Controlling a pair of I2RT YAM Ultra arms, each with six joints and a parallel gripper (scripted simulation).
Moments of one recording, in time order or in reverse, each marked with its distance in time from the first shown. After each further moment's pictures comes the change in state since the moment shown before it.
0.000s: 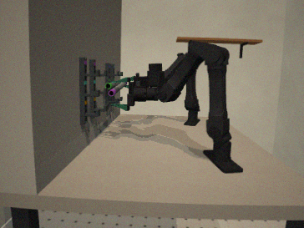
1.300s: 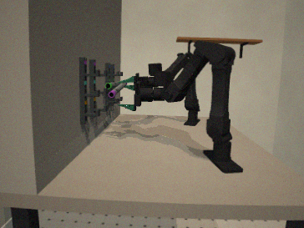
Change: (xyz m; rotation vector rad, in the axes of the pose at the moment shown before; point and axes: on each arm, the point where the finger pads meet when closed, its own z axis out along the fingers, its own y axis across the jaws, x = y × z) left arm -0.003 -0.001 -0.028 0.002 0.003 0.004; right arm 0.000 0.002 0.000 -0.013 0.000 -0.013
